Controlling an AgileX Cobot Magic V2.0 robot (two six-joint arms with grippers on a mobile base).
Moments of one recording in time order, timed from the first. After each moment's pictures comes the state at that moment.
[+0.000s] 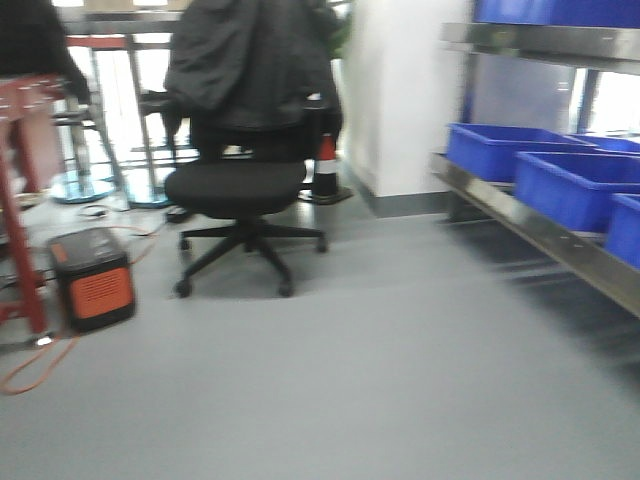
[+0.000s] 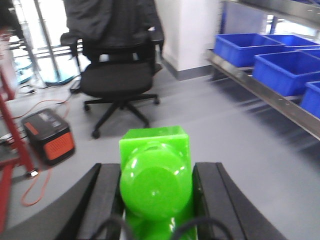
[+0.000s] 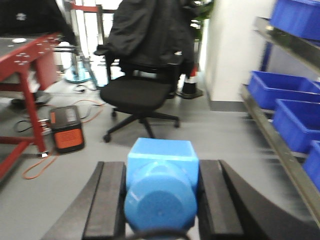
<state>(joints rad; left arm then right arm) -0.13 0.64 -1.07 0.03 0.76 0.02 0.30 0.57 -0.98 0.01 0.64 0.01</state>
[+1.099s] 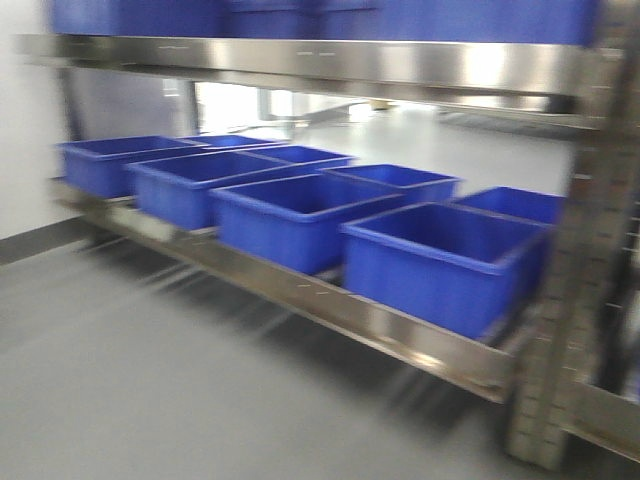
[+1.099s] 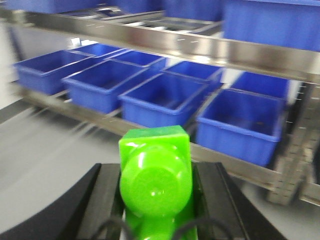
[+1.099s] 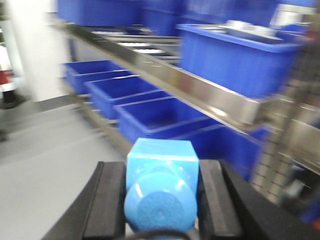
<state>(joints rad) -0.13 0.64 -1.07 0.04 0.76 0.02 0.30 0.57 -0.98 0.01 0.64 0.01</state>
